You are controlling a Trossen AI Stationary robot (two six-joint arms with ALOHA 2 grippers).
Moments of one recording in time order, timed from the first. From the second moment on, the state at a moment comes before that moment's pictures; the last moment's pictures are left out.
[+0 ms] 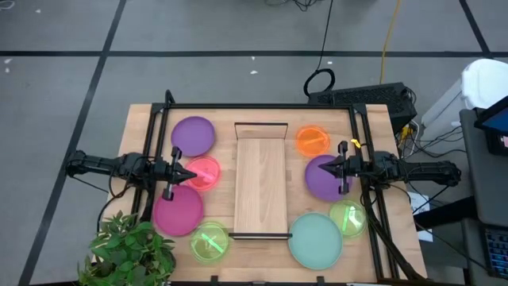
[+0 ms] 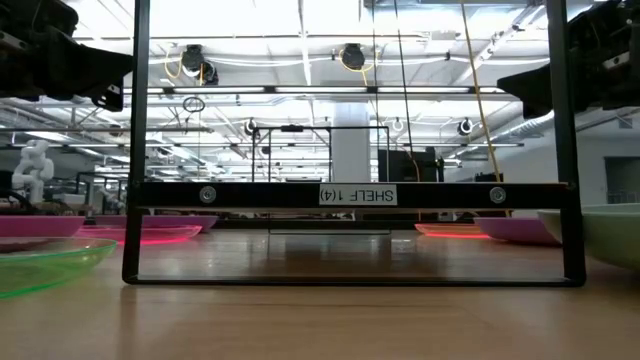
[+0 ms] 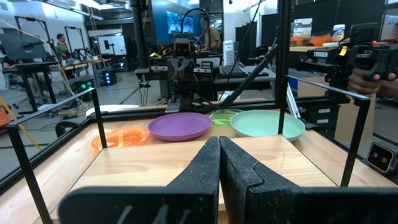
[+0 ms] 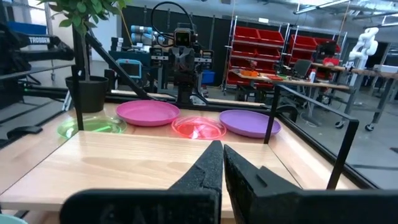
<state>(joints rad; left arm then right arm) -0.16 0.01 0.01 0.06 -0.05 0.07 0.02 0.01 0.01 0.03 0.08 -0.11</state>
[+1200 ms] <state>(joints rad) -0.16 0.01 0.01 0.08 -0.05 0.08 0.02 0.57 0.70 -0.32 0.13 0.03</state>
